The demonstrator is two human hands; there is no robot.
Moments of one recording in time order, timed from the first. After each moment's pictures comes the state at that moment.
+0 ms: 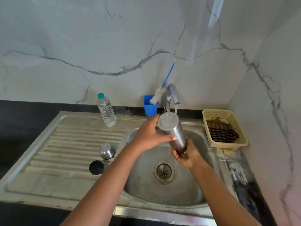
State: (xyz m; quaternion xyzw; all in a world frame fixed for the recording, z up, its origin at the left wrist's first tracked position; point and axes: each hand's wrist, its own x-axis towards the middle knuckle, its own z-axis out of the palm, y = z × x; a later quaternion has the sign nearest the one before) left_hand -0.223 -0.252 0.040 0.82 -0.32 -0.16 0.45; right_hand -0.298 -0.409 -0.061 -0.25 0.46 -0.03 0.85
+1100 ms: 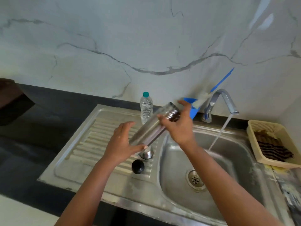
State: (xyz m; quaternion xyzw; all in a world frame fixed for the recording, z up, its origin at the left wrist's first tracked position) left_hand -0.140 -0.019 0.003 0.92 -0.22 0.01 0.33; right_hand -0.178 -0.234 0.043 -0.75 0.14 -0.23 0.61
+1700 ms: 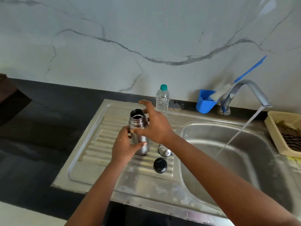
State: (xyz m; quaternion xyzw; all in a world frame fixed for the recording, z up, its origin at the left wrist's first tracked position) left_hand -0.086 0.044 -0.069 0.89 -0.10 -0.02 0.45; right_hand -0.104 -0.110 0.019 -0.91 -0.04 -0.13 0.39
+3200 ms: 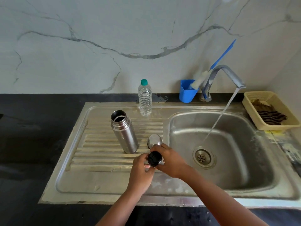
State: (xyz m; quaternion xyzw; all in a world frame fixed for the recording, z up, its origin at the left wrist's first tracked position) left_hand -0.187 0.004 -0.100 0.83 -0.12 -0.23 0.49; right_hand -0.214 -0.152 -0.098 -0.94 0.06 0.04 0.35
